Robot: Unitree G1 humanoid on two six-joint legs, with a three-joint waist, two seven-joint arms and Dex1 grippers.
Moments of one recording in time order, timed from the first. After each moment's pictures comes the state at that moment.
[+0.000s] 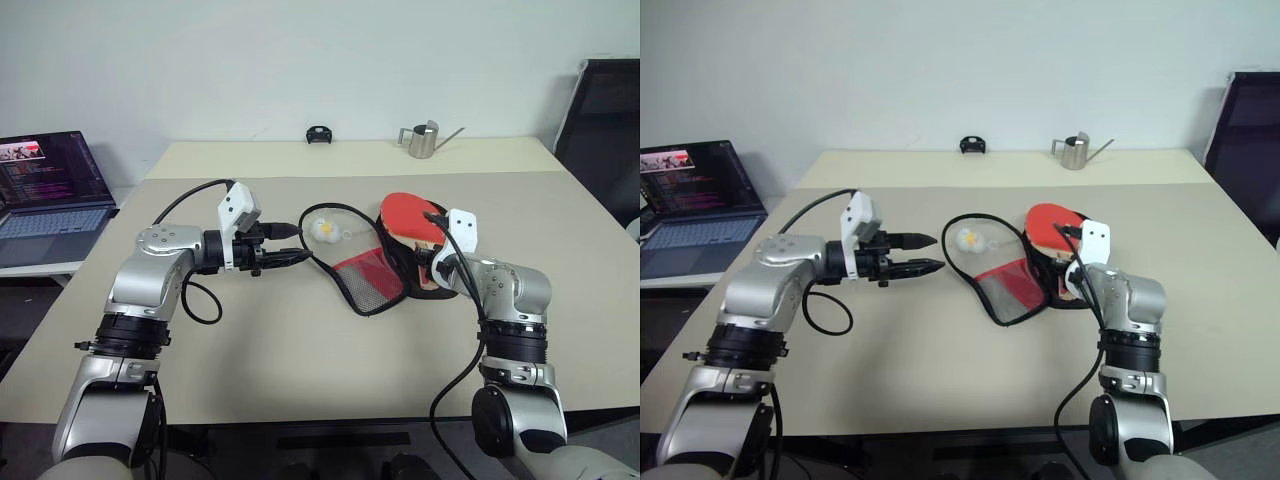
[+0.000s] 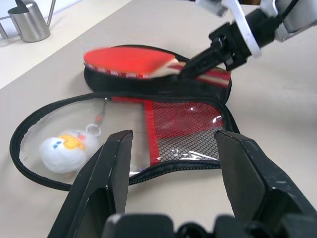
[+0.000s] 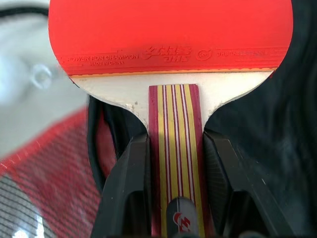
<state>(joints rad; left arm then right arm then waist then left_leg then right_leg) -0.75 0.66 -0.03 0.25 -0.35 0.38 -1.19 -0.79 -0.10 -0.30 0.13 0.30 1.15 -0.10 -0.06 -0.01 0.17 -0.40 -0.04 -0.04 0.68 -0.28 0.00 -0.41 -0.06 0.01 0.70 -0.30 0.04</state>
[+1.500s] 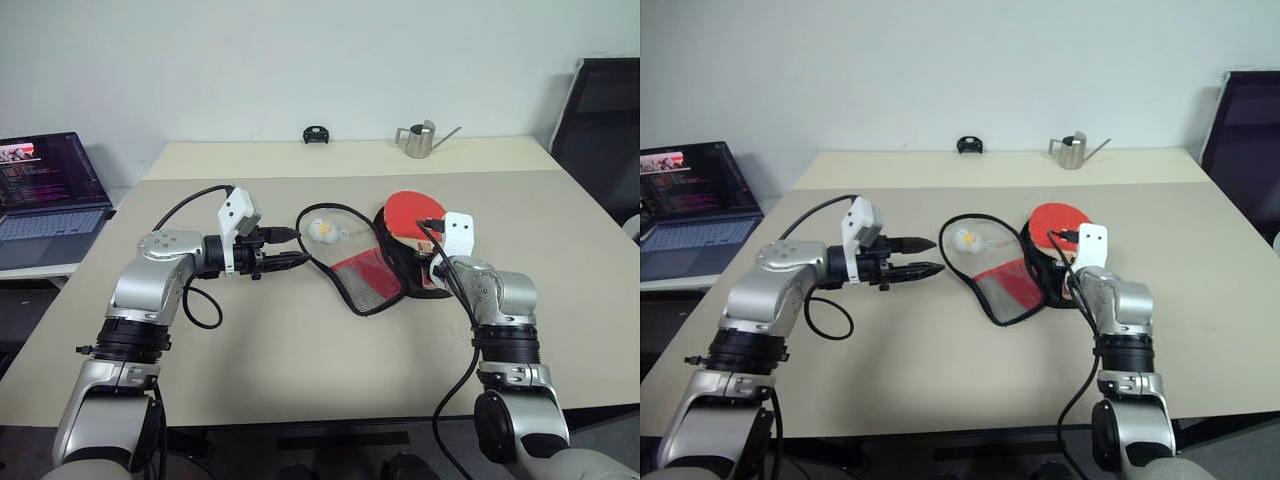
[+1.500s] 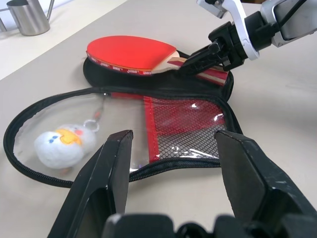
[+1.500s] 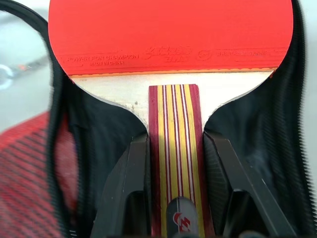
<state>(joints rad) -0.73 0.66 -0.03 0.25 -0.35 0.38 -1.17 -0.77 -0.11 -0.22 0.18 0.23 1.03 -0.08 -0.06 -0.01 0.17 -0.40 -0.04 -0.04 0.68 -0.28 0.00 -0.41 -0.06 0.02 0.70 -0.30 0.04</state>
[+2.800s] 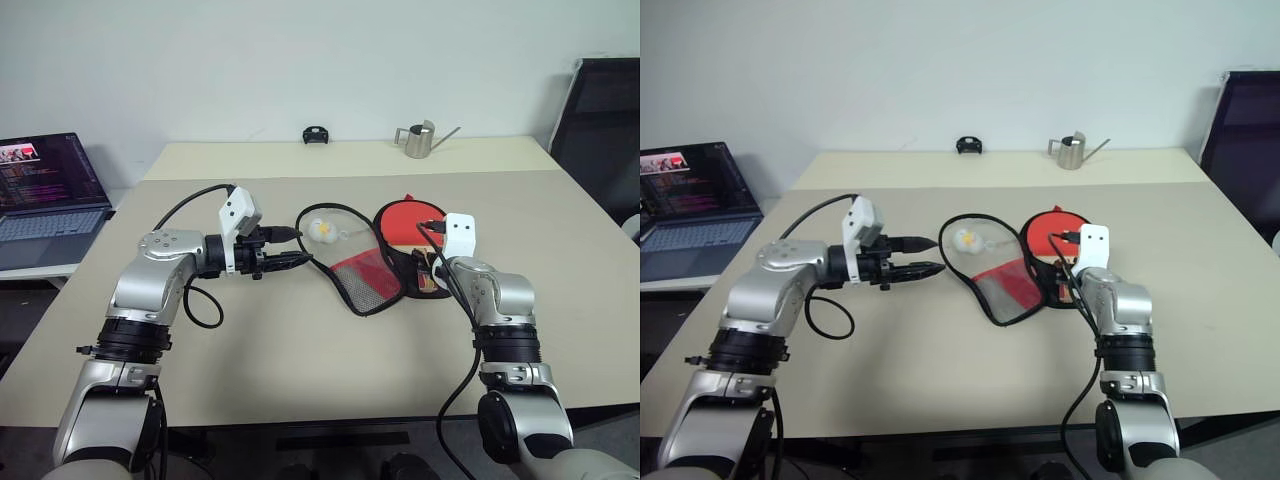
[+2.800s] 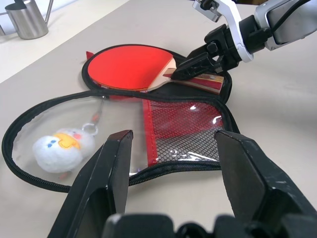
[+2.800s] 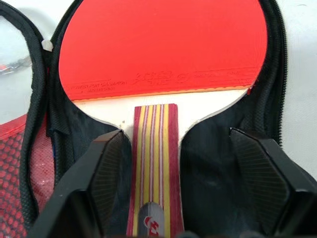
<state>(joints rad) -0.73 0.66 -0.03 0.24 -0.35 0.38 -1.17 -0.77 -0.13 -0.21 0.22 0.21 0.96 -0.06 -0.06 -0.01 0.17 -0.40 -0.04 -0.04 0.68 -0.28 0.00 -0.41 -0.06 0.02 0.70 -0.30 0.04</state>
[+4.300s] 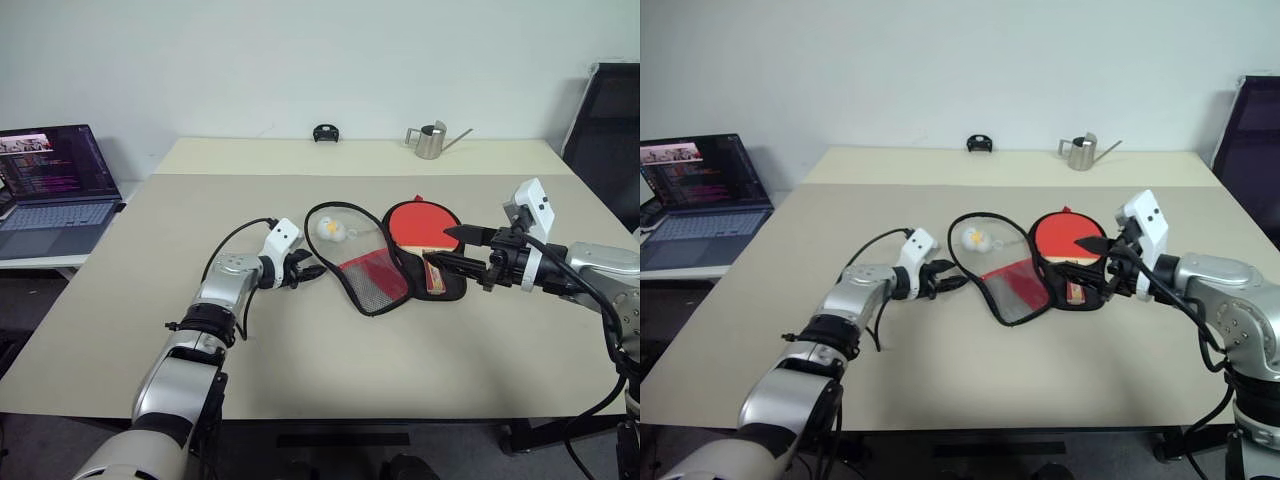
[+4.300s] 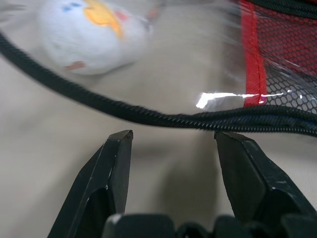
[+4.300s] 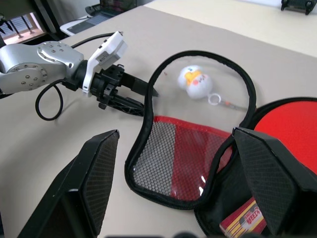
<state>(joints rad) -0.94 0.35 -0.11 0.94 -0.04 0.14 -0.85 -0.53 -0.75 -0.21 -0.39 0.71 1.07 0.71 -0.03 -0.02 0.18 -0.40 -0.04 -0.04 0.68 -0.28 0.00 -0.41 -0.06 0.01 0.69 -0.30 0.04</state>
